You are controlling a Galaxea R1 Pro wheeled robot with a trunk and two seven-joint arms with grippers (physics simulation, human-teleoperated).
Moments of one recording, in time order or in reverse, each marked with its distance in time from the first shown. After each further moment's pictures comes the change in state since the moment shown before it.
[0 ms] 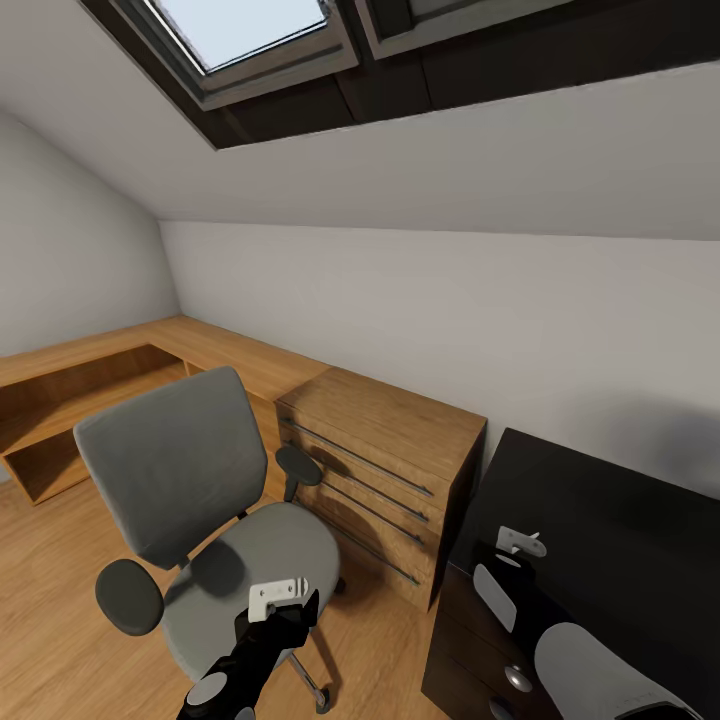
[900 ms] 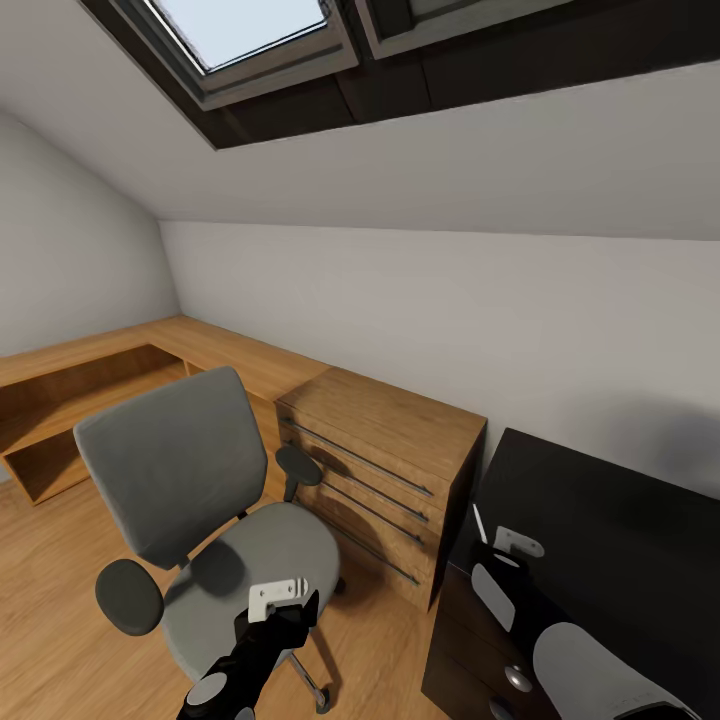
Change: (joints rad) left arm 0.000 0.001 0.000 0.002 0.000 0.000 0.000; right arm 0.000 0.005 0.004 -0.002 -0.011 0.001 0.003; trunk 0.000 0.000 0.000
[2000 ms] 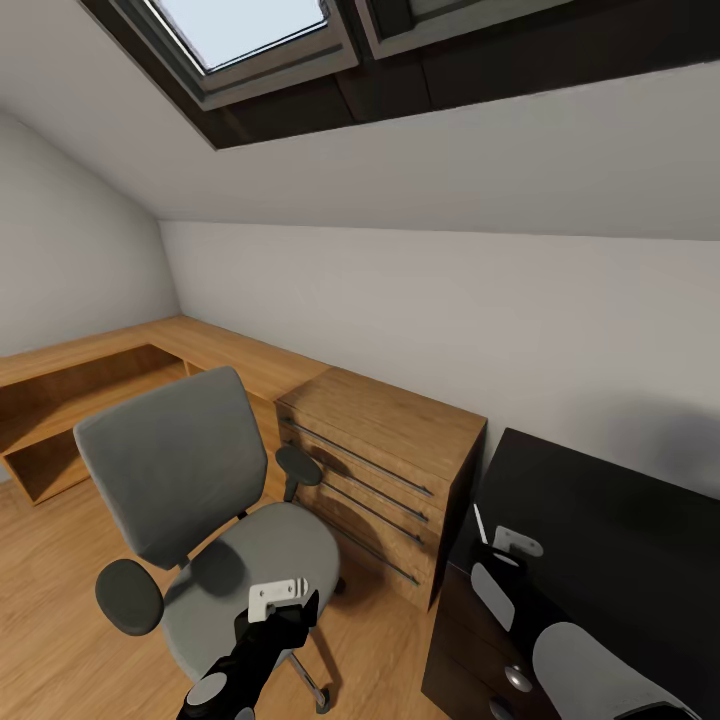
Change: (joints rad) left arm 0.000 0.000 0.000 0.000 0.000 0.000 0.000; right arm 0.000 0.000 0.005 -0.006 -0.003 0.014 -0.001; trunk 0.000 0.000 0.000
